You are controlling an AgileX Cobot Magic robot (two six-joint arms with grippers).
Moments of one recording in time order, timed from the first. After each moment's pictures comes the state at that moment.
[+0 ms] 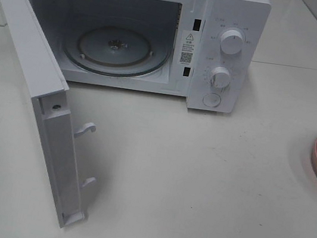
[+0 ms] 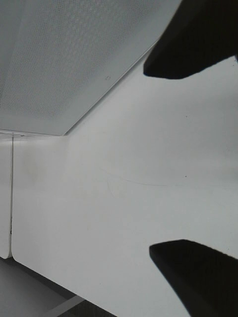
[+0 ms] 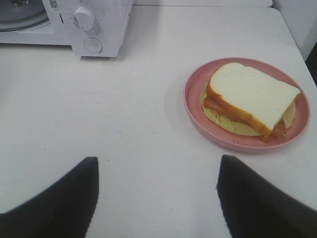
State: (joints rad) left arm 0.01 0.00 -0.50 0.01 1.05 -0.02; right arm 0.06 0.00 -0.51 0.00 1.04 0.01
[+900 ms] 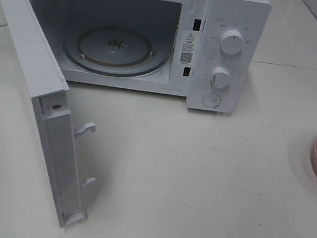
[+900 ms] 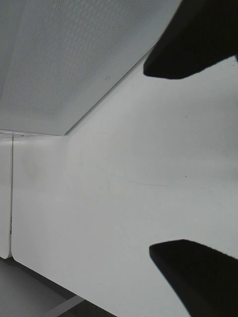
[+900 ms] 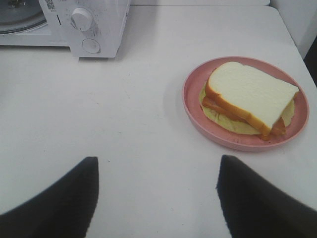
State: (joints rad) left arm 0.01 0.00 -0.50 0.01 1.05 -0.02; right arm 0.06 0.00 -0.51 0.00 1.04 0.03
